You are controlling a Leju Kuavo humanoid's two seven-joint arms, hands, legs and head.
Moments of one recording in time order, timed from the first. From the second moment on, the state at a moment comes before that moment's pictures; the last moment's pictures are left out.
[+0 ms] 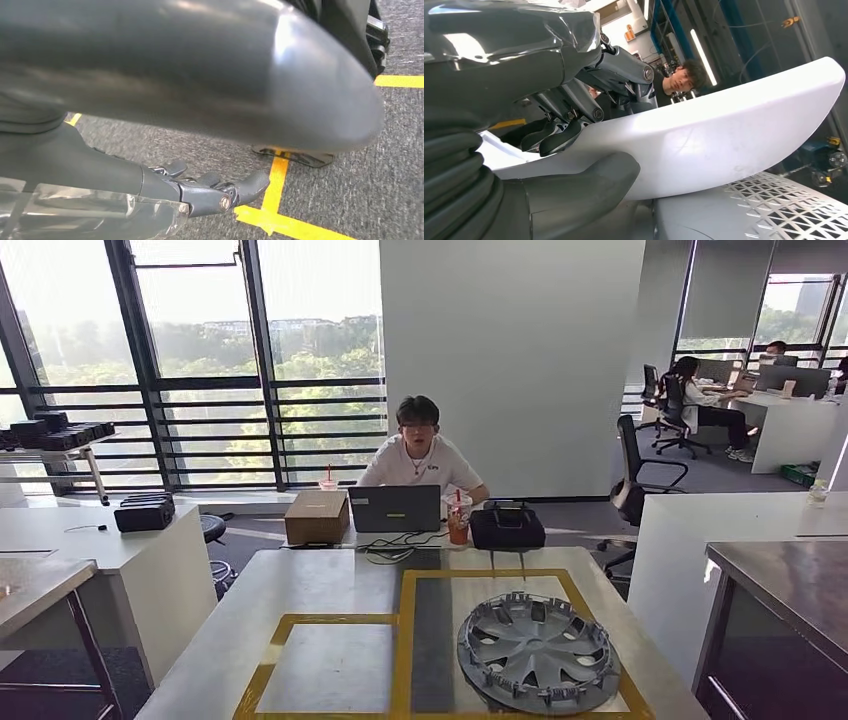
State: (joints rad) left arm -0.33 0.16 -0.72 -1.89 0.38 -0.69 -0.40; right arm 0.00 -0.19 -0.94 0.00 1.15 0.43 -0.29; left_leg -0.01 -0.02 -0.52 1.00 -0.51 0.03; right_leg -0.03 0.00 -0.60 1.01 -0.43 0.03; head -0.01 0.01
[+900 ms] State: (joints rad) left arm -0.33 0.17 -0.70 -1.91 0.39 -0.71 -0.40; right arm 0.01 -0.18 -0.93 -0.01 1.12 0.45 -0.29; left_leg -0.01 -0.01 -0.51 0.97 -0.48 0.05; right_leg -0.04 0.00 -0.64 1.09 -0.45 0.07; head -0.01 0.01
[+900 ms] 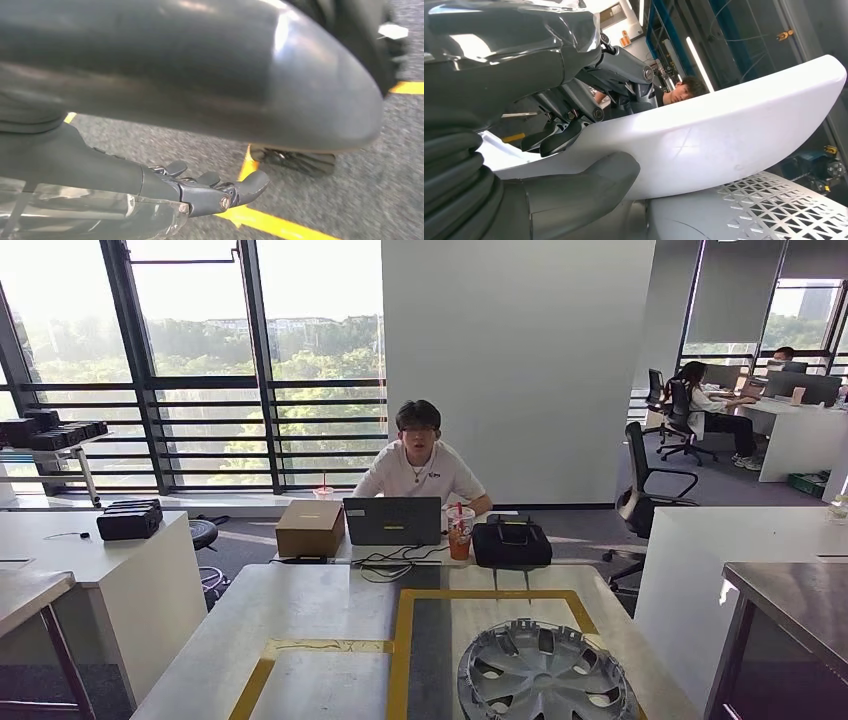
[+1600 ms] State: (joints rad) left arm -0.32 0.14 -0.68 -1.92 0.37 -0.70 -0.42; right arm 0.01 -0.20 -0.91 -0.01 1.08 0.41 -0.28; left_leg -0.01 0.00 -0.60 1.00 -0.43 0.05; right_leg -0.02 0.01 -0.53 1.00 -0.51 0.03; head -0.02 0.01
